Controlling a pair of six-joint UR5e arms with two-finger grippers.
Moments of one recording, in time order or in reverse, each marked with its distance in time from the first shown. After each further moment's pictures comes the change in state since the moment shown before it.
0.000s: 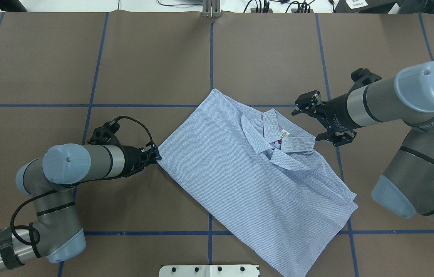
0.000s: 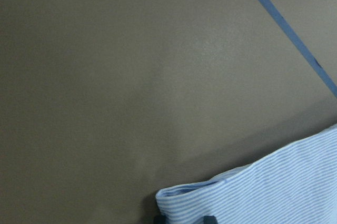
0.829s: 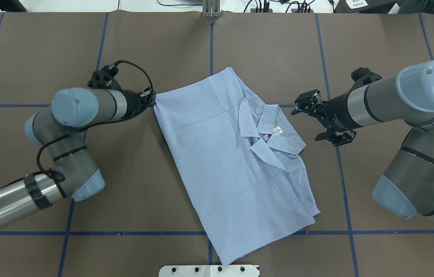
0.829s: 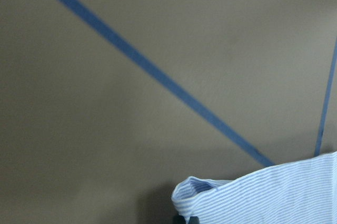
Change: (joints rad) left arm -0.219 -0.215 0.263 -0.026 0.030 0.208; right arm 0.001 0.001 0.006 -0.001 0.003 0.005
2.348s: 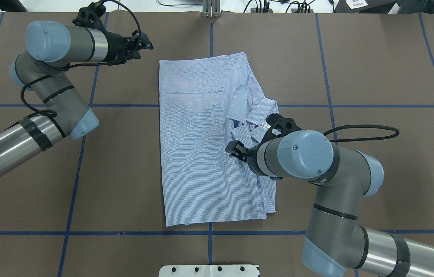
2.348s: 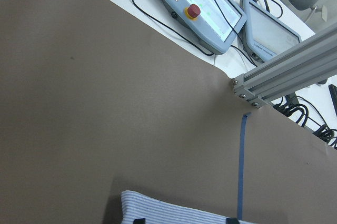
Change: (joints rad) left arm -0.198 -0.092 0.152 -0.197 -0.203 0.180; right arm -0.344 0.222 -0.090 -0.200 -0.349 -0.092
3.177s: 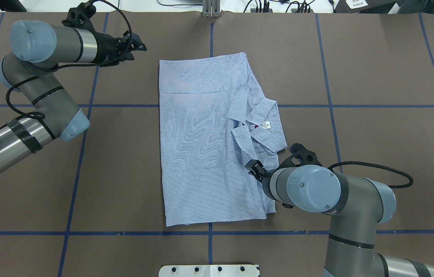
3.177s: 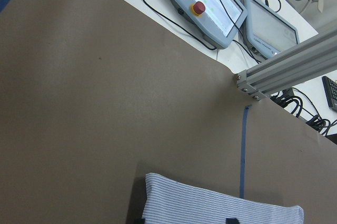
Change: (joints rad) left arm -0.008 0.030 -0.036 0.002 -0.017 -0.001; right arm -0.097 -0.118 0.059 -0.023 -0.100 0.368
